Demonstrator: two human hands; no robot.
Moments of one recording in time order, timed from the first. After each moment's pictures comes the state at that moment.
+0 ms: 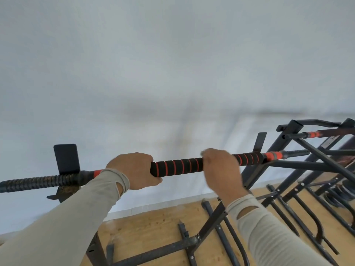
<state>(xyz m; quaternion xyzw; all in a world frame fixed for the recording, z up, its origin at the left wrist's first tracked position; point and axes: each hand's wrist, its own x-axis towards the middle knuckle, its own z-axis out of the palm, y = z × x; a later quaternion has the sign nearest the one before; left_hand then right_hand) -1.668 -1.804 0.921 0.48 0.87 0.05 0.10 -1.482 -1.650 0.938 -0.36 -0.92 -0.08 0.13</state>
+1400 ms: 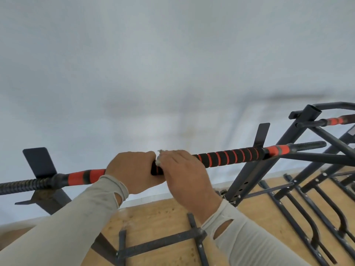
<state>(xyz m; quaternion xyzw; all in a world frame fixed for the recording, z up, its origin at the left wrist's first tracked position) -1.628 -1.762 0.916 0.48 0.87 0.01 -0.03 -1.490 -1.659 0.908 -0.08 -0.96 0.06 0.27</state>
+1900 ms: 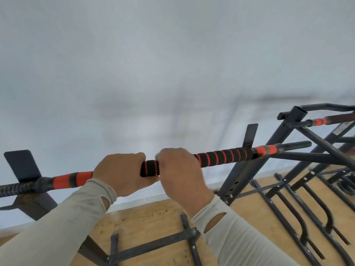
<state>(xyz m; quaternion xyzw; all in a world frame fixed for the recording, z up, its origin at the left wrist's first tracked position) -1.629 -1.764 0.914 0.48 0.88 0.03 -0.03 -1.494 -1.657 0.935 -0.21 -0.97 0.02 0.13</state>
